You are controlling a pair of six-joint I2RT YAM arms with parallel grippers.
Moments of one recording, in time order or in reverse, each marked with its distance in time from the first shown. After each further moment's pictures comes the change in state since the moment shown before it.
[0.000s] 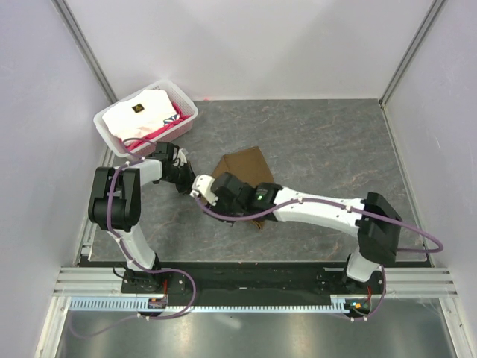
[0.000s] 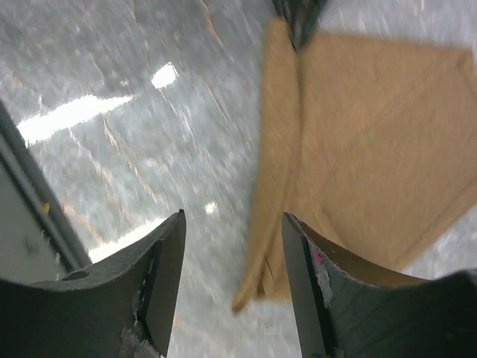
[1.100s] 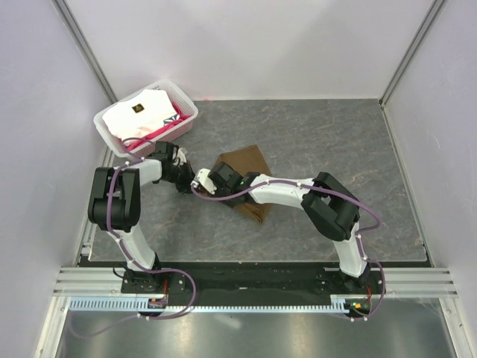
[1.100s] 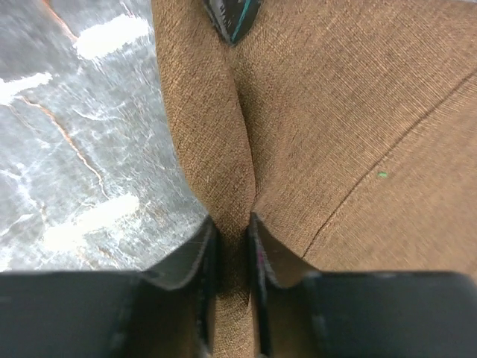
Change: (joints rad) left arm 0.000 -0.003 0.000 0.008 0.004 0.000; right arm -0.109 0.380 0.078 0.187 0.032 -0.155
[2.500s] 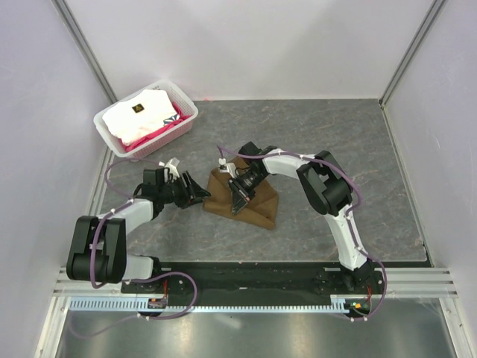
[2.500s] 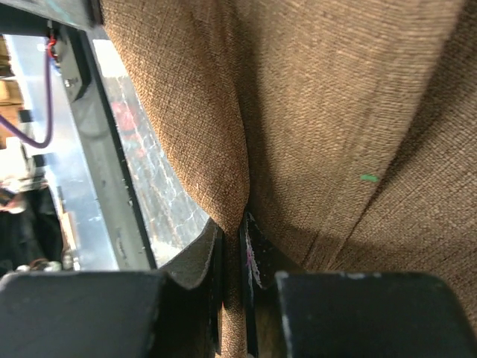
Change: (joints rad) left arm -0.007 -0.458 -0.487 0.447 0.048 -0.153; right arm -0.327 0.212 0.160 -0.351 -1.032 0.084
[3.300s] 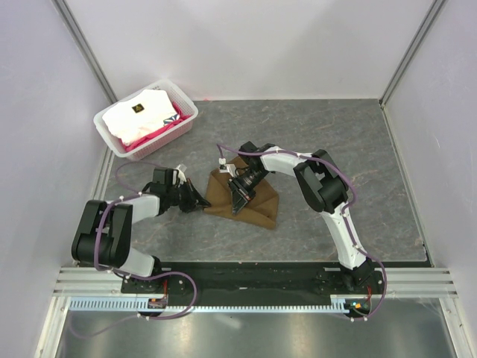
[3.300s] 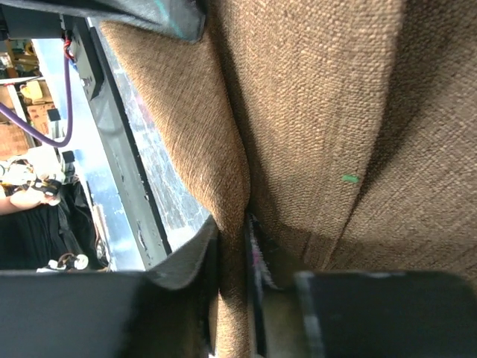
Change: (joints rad) left arm -0.060 0.130 0.023 -0.011 -0.038 -0.021; right arm -0.018 0.075 0.101 -0.138 -0.035 0.005
